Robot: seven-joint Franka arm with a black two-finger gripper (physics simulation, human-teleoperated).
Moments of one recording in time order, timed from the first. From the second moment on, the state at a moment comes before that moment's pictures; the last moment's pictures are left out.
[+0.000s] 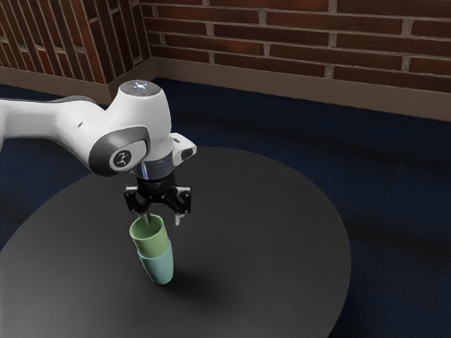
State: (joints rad) arm -0.12 -0.13 -0.10 -2.25 0.12 2.13 -0.75
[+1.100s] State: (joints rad) arm -0.13 -0.14 -0.09 -1.97 0.13 1.90 -0.66
